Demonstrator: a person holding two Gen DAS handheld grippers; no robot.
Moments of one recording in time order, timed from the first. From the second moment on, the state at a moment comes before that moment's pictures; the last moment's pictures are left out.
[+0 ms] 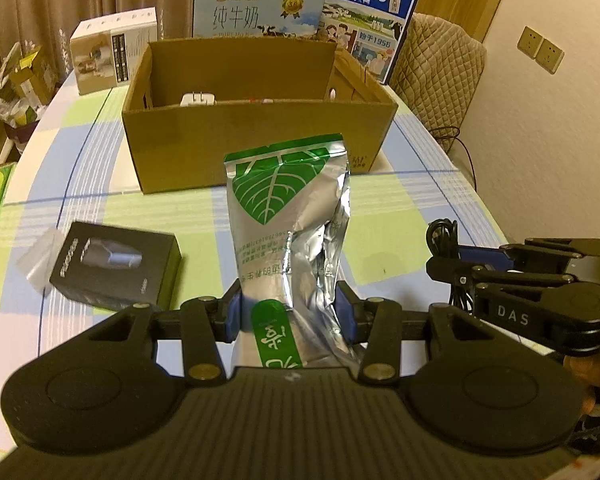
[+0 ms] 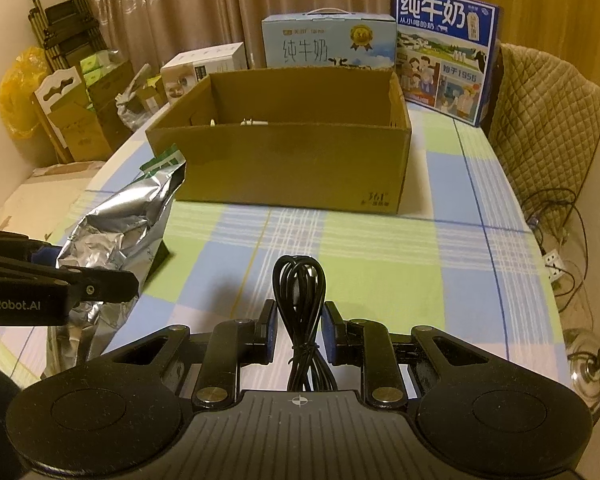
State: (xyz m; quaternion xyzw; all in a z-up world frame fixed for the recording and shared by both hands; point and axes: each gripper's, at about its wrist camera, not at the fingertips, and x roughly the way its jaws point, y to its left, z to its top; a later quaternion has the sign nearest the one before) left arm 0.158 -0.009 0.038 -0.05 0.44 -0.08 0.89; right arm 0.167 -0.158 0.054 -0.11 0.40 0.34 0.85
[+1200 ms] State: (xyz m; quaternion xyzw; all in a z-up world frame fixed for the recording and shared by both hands) left arm 0.385 0.044 0.105 -0.02 0.43 -0.06 0.90; right arm 0.352 -0.065 0.116 -0.13 0.35 0.34 0.86
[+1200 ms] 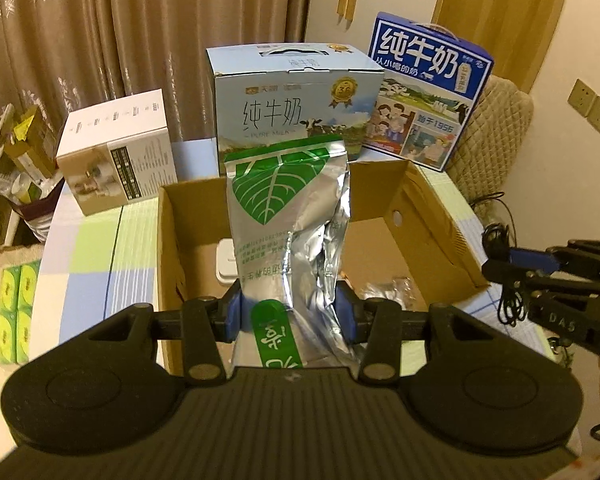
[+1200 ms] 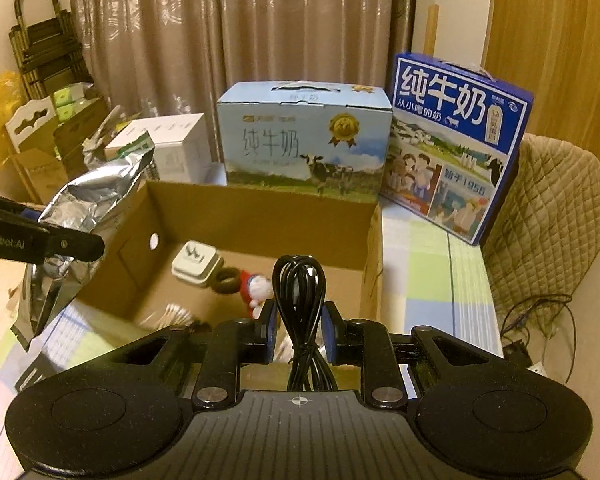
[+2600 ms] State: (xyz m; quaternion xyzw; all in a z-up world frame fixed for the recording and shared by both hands) left arm 0.421 0.061 0.072 -0.01 0.41 -0.04 0.91; right arm 0.391 -0.046 0.093 -0.10 0.36 0.33 0.87
